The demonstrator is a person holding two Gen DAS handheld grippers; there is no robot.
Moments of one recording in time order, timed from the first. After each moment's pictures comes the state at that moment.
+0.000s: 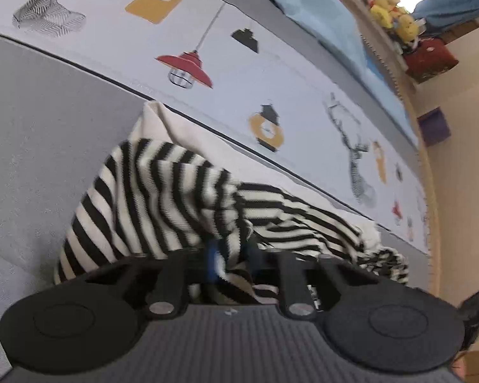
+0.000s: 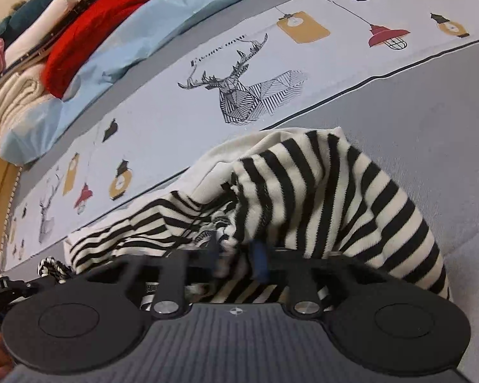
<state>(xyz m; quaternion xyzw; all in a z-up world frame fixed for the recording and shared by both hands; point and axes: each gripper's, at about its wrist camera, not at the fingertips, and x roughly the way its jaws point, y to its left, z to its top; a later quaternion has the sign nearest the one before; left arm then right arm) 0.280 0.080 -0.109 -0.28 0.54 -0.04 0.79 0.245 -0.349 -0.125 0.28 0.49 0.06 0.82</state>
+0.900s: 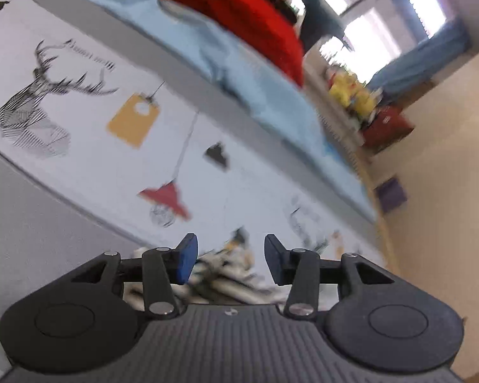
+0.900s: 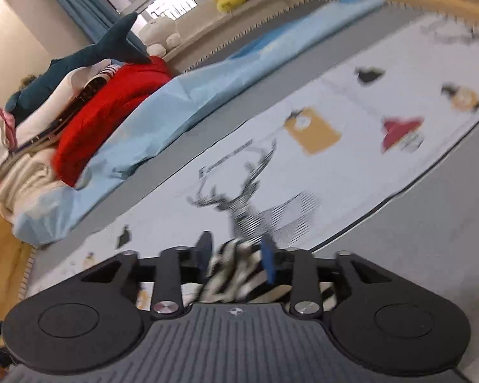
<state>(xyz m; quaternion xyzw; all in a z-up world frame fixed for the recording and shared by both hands) 0.320 0.157 -0.070 -0.32 0.40 -0.07 0.85 0.303 -0.396 -0.095 0.32 0.35 0.04 0.88</state>
